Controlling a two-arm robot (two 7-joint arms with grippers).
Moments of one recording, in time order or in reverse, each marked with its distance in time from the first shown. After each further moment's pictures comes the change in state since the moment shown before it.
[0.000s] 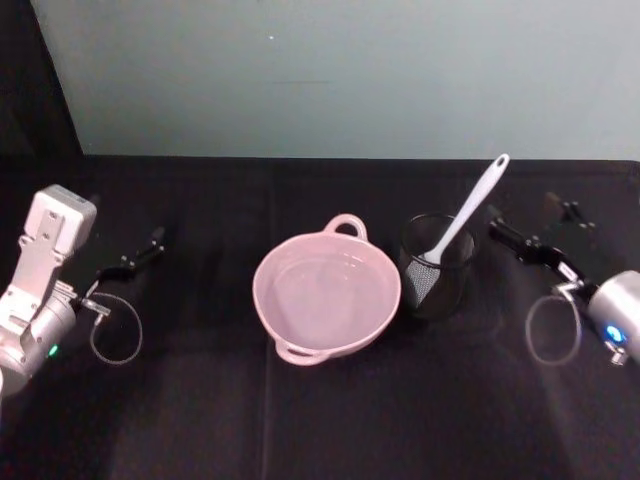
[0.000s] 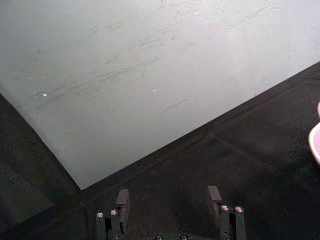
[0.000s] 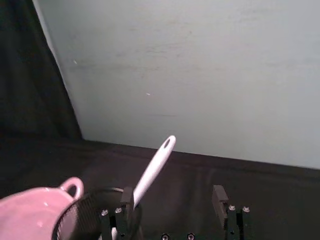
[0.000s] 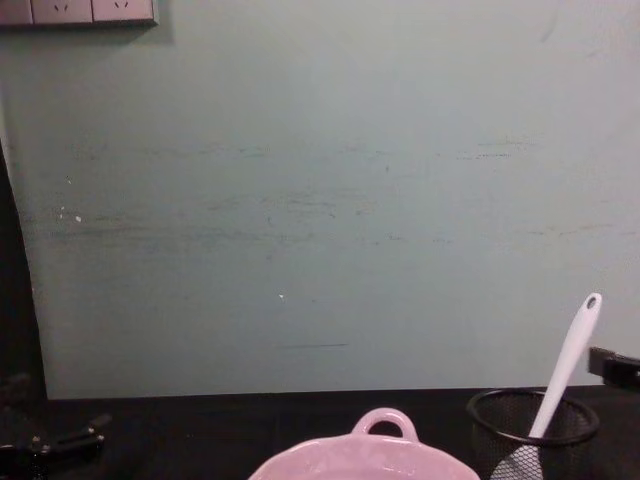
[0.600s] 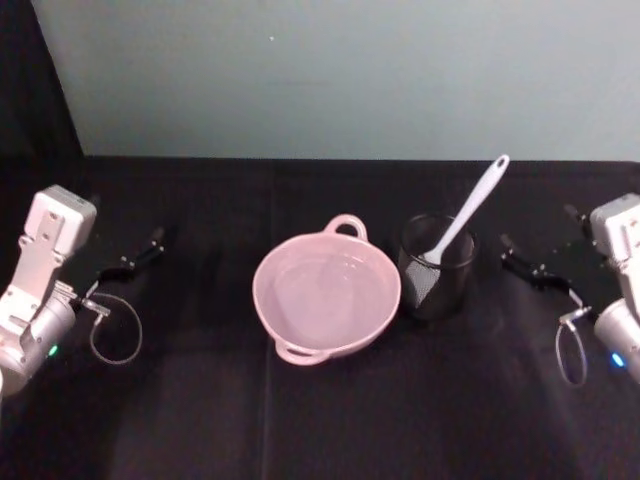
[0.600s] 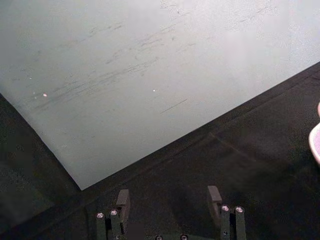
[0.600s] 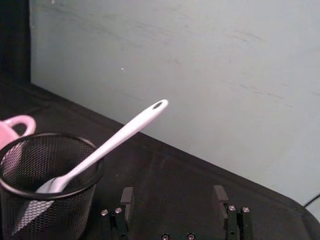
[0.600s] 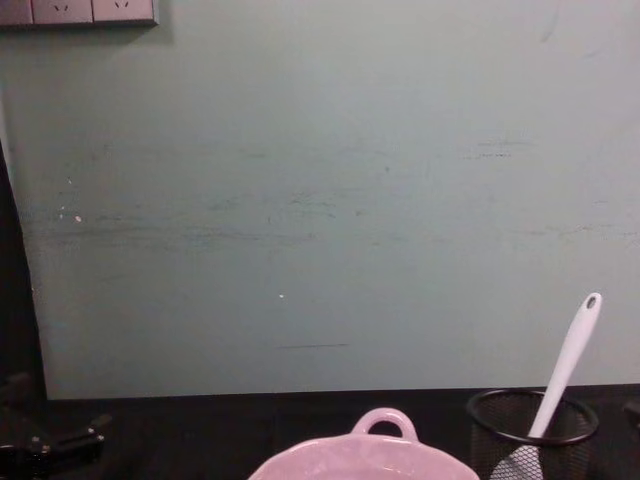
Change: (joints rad) left arm 0.000 0.000 0.000 0.000 0.000 0.000 0.000; right arm 0.002 0.088 -0.127 0.030 -0.317 -0.096 -0.212
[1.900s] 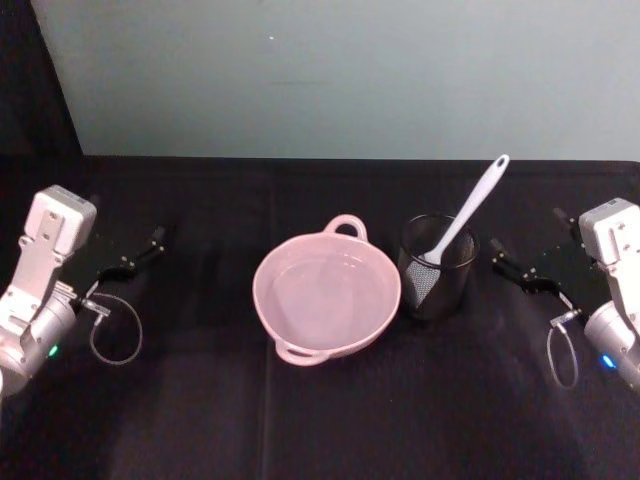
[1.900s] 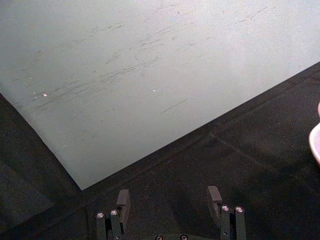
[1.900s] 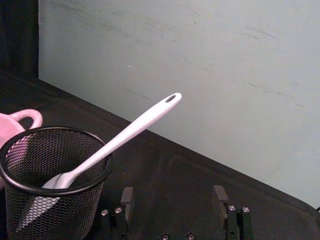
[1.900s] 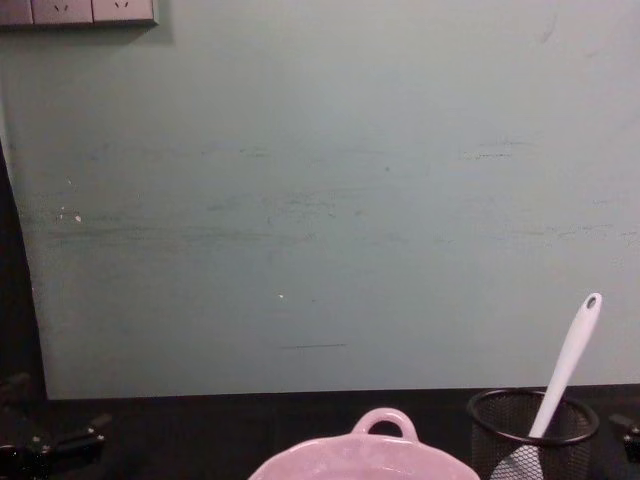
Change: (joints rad) left arm 0.000 0.000 0.000 0.000 0.000 0.000 0.000; right arm 0.035 -0.014 -0.035 0.057 -0.002 -0.030 0.019
